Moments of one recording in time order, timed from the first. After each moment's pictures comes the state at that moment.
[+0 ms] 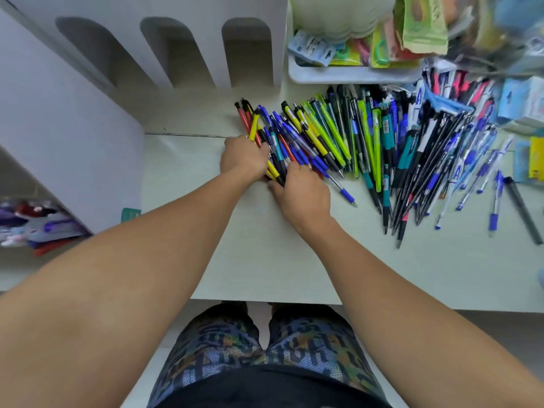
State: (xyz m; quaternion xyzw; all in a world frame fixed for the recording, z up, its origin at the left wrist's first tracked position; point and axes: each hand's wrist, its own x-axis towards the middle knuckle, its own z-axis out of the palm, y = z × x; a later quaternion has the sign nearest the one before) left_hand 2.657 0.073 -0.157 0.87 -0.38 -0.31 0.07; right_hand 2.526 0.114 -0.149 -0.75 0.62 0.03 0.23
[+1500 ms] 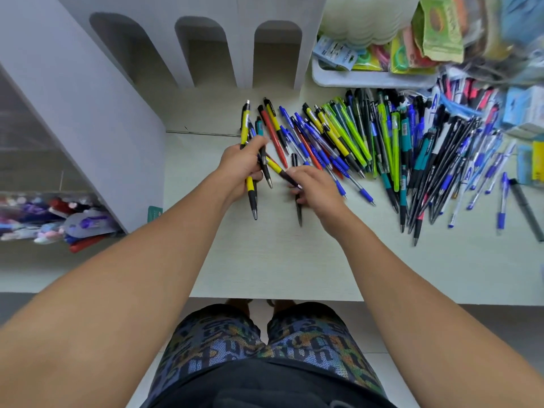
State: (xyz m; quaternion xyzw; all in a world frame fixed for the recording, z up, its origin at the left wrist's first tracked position) left_hand 2.703 0.110 -0.140 0.66 -0.08 -0.61 0.44; right_hand 2.540 0.124 -0.133 -0.46 0.60 -0.18 0.63
